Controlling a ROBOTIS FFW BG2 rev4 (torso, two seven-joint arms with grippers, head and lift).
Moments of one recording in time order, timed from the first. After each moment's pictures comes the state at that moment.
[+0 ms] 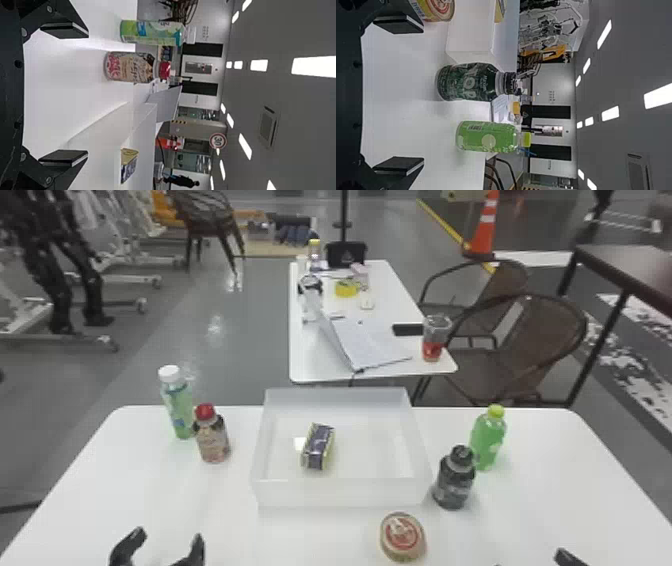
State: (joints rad) left arm 0.35 0.00 0.21 -1.56 0.15 -0.31 -0.38; right arm 0.38 0.00 -0.24 -1.56 -0.02 -0.29 0.48
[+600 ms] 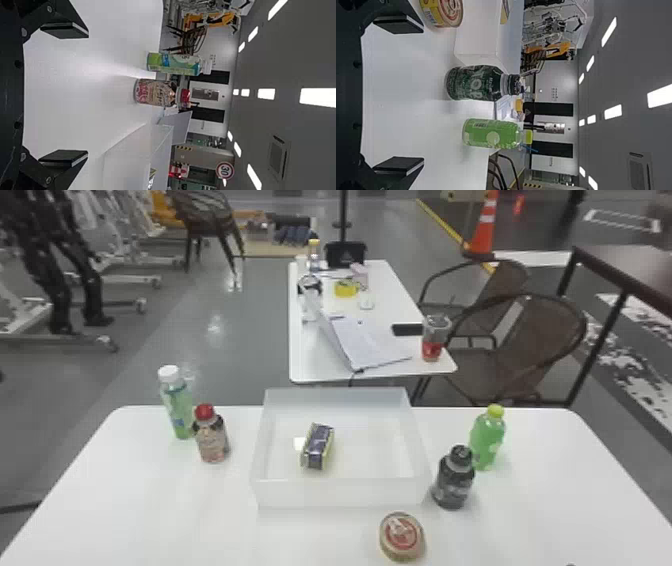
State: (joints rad) left arm 0.50 0.00 0.18 -1.57 0.19 -0.40 -0.25; right arm 0.46 0.00 -0.23 -1.63 -0.02 -0.30 0.46
